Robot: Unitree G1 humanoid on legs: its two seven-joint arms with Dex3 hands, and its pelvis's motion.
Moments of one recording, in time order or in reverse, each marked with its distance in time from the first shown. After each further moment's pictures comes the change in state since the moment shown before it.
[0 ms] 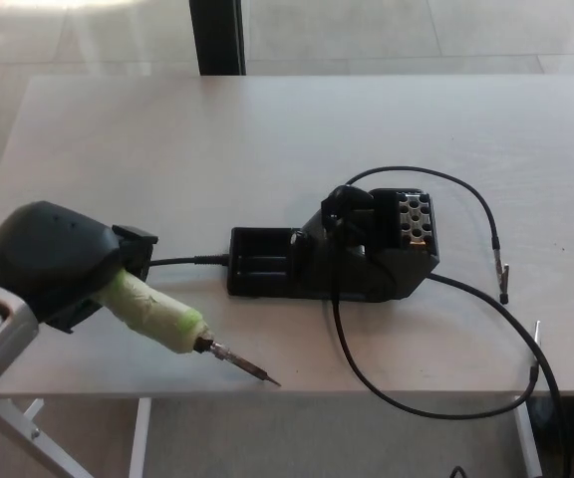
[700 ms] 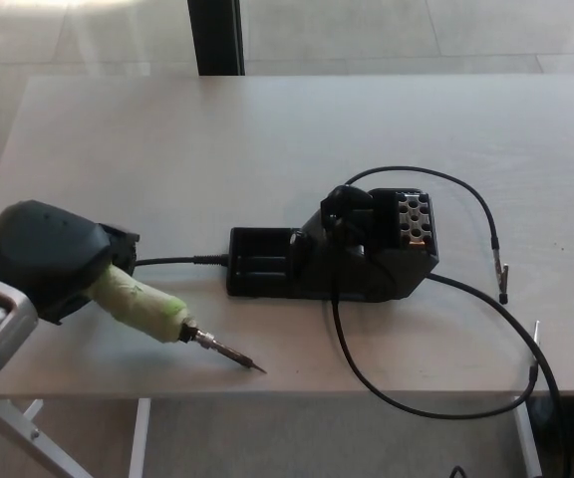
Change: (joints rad) left_arm -0.068 -0.007 -0.065 0.115 0.049 0.074 0.044; right_arm -0.004 0.000 0.002 -0.001 0.000 0.010 0.004
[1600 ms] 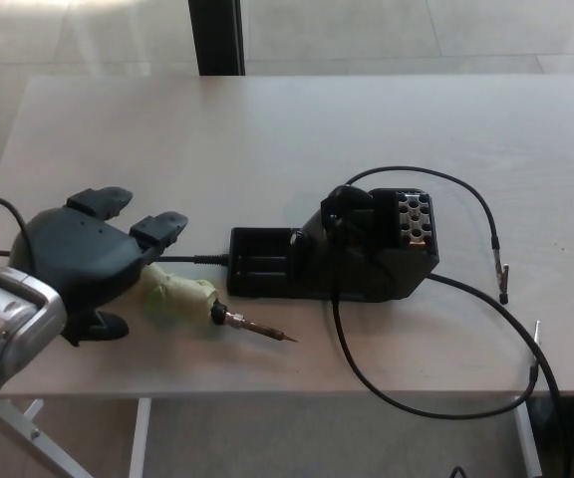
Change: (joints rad) left_arm 0.030 0.024 -0.029 -0.267 -0.010 0.088 -0.325; right_arm 0.001 0.000 -0.011 -0.001 0.003 -0.005 0.016
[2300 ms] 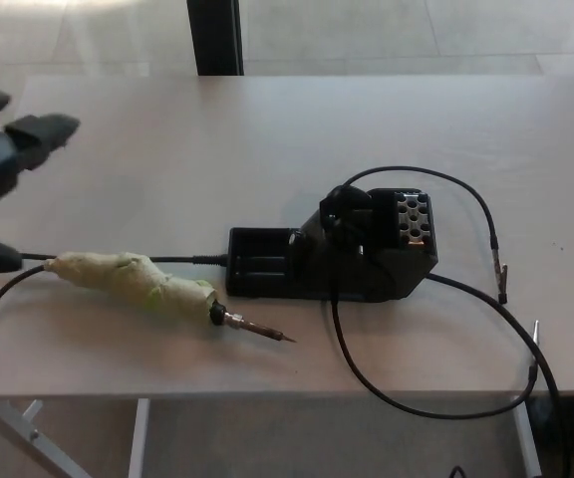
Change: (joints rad) left_arm 0.048 0.260 0.399 -0.191 -0.198 0.002 -0.272; right_arm -0.009 0.000 0.000 -0.001 -0.002 0.001 0.005
